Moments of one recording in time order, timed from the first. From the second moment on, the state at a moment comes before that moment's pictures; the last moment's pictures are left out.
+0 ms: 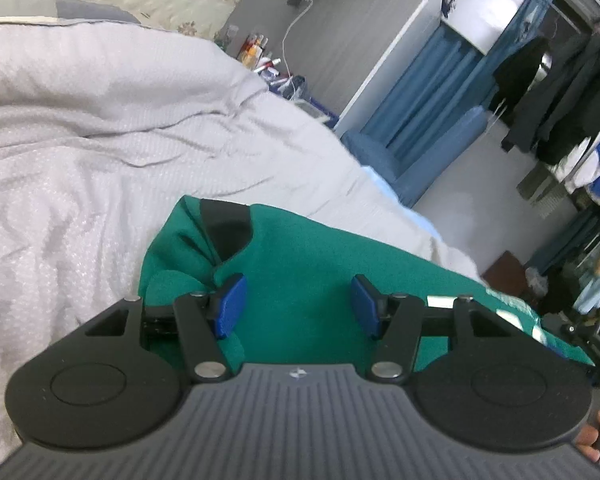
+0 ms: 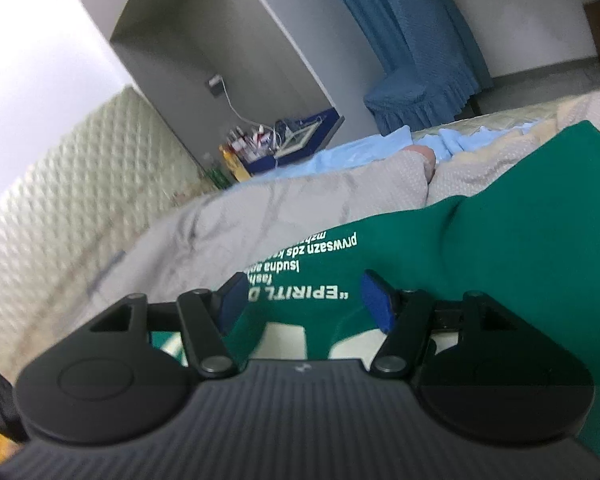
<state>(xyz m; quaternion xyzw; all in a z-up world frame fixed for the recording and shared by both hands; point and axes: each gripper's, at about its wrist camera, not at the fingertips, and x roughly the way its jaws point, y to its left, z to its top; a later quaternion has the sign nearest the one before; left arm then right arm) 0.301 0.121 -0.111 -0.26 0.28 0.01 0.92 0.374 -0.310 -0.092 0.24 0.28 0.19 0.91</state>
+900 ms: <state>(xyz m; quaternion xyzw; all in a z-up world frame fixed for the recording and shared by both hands) 0.240 0.062 -0.086 -0.13 0.24 -0.02 0.96 0.314 -0.410 -0.076 0.30 0.28 0.03 0.91</state>
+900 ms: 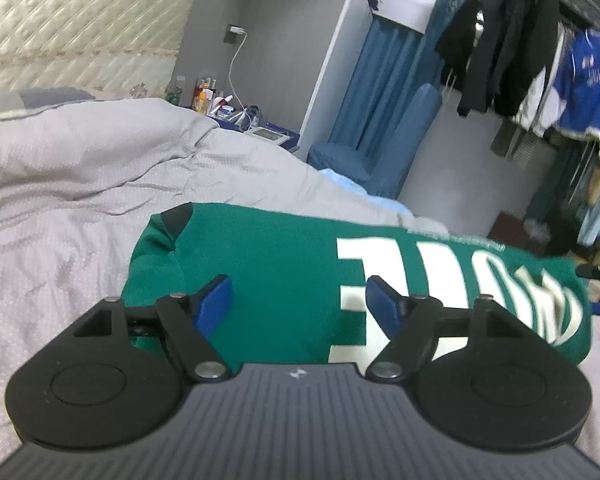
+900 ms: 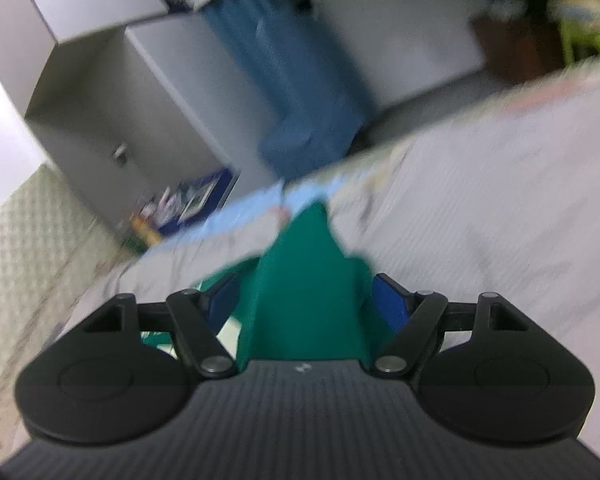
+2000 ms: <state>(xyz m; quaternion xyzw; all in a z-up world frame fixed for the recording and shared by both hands) 0.278 0.090 -0.106 -0.18 0.26 0.00 0.95 0.367 -0.398 -0.101 0.22 0.29 -0.02 0.93</state>
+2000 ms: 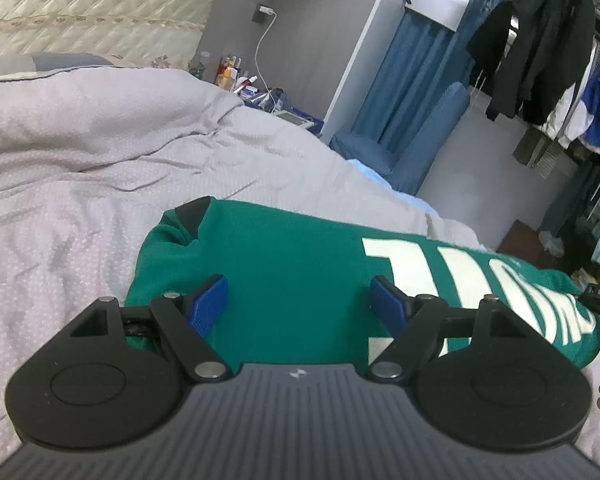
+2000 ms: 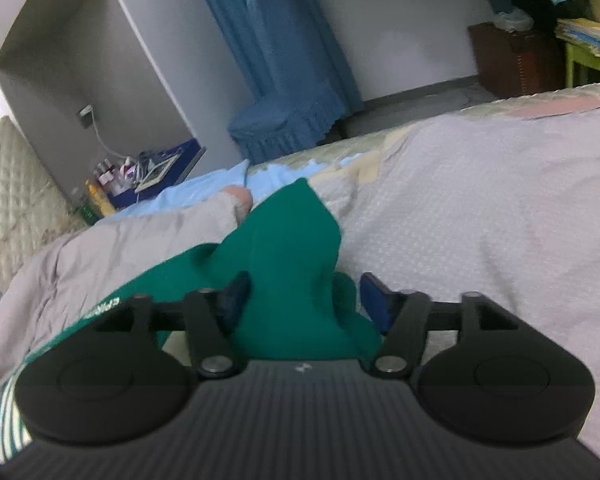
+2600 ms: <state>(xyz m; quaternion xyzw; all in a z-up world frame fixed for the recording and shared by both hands) 0.249 0.059 -0.089 -0.13 0.26 -0.01 0.96 0.293 -0.298 -0.050 0.10 0.22 0.17 0.96</state>
